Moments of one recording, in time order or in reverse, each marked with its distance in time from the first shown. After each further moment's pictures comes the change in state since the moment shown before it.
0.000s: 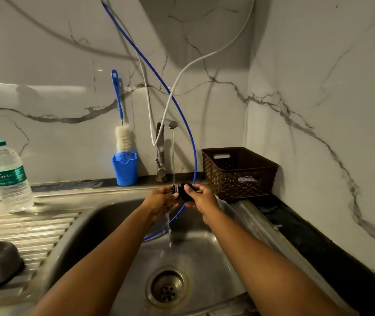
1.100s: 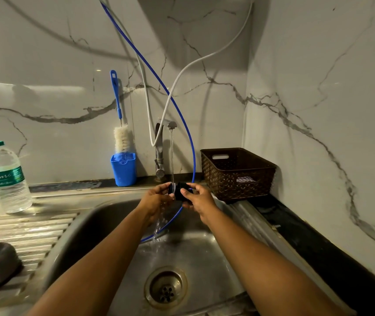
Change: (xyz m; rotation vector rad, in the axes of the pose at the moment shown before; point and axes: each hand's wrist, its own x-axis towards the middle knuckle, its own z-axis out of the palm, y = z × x) left_hand 0.005 -0.003 -0.008 -0.045 0.005 0.086; right_hand -0.004 -0.004 0.002 0.023 -0.083 -0.012
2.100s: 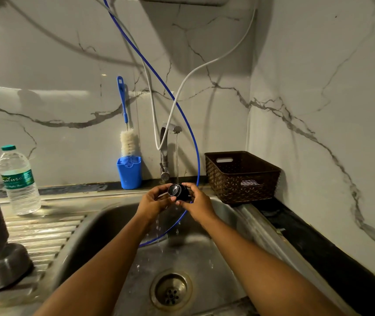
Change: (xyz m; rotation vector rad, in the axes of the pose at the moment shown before) left_hand -0.014 -0.002 -0.018 0.155 0.003 0.243; right_hand -0.010 0.001 0.011 -0.506 -0.040 -0.270
